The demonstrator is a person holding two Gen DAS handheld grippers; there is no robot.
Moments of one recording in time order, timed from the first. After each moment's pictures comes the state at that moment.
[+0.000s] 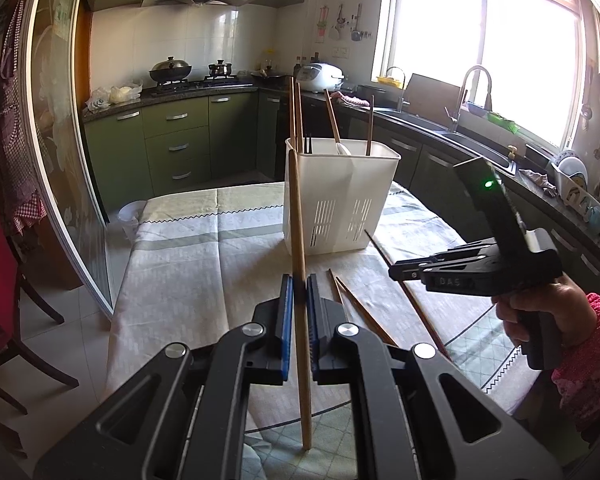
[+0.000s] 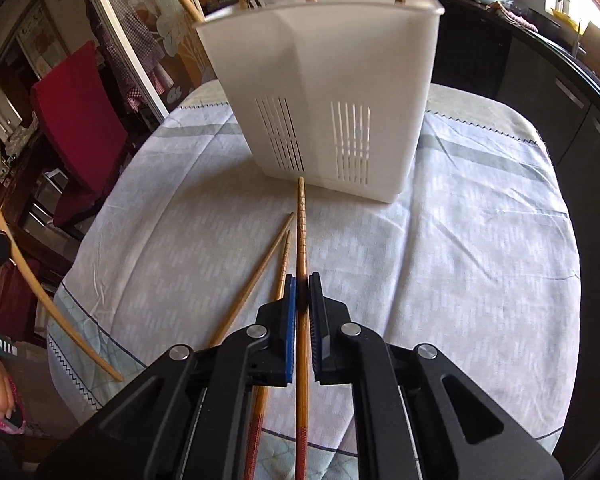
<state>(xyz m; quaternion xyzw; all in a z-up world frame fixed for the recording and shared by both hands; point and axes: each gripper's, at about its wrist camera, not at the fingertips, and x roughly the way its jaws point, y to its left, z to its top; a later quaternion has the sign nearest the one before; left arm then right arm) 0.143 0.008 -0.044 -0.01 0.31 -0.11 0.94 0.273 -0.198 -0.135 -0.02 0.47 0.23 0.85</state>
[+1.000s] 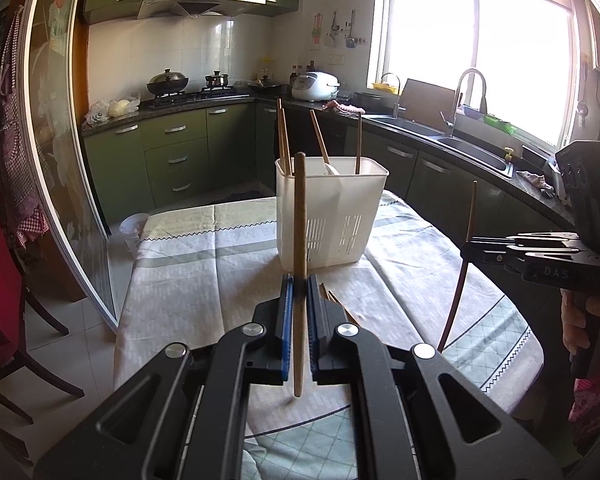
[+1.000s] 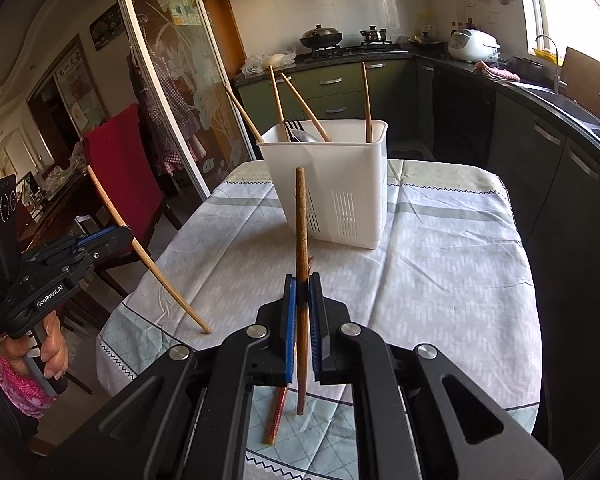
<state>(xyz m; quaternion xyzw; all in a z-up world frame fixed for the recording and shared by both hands) 0.138 -0.002 -0.028 0.01 0.30 -0.11 0.95 0.194 -0.255 -0.065 0.02 0.37 0.26 0.89</state>
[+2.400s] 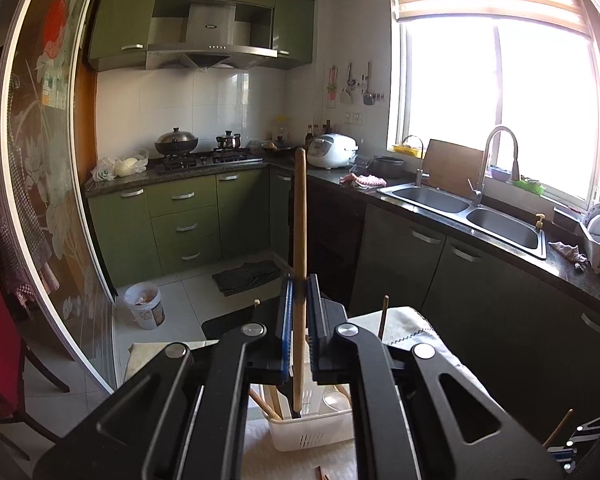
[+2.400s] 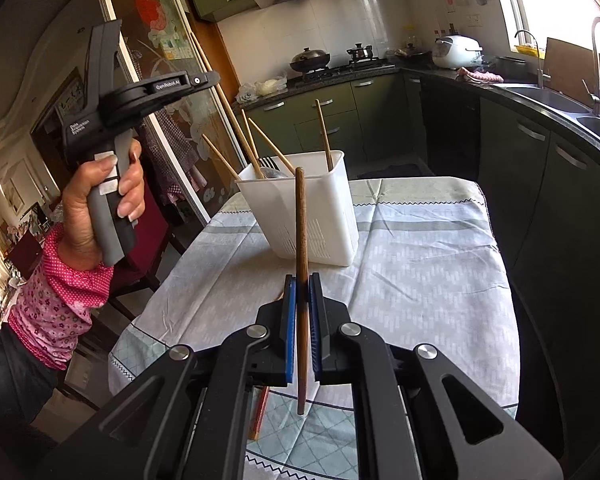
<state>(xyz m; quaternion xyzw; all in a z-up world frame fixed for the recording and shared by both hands) 0.311 -0.057 0.061 0.00 0.21 -0.07 0.97 0.187 -0.314 -0.040 0.07 0.33 0.26 0.90</state>
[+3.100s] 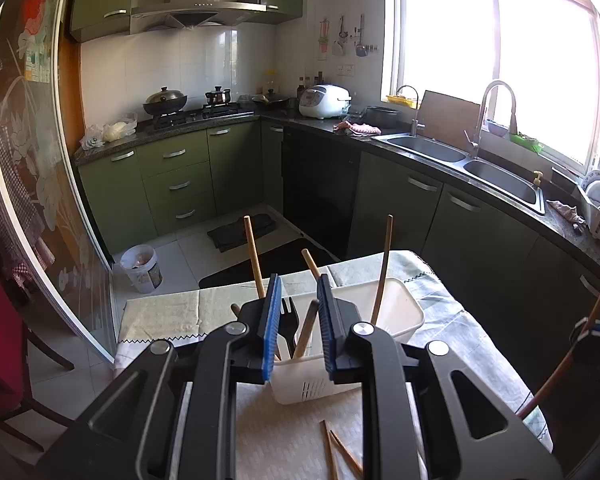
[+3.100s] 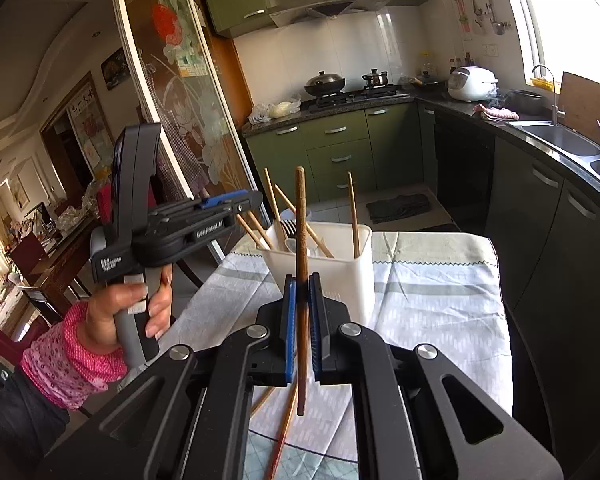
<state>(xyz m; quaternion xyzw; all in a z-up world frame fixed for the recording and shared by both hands) 0.307 -0.051 0.026 0.02 0.29 -0.08 0.95 0.229 -0.284 0.032 0.06 0.28 0.27 0.92</state>
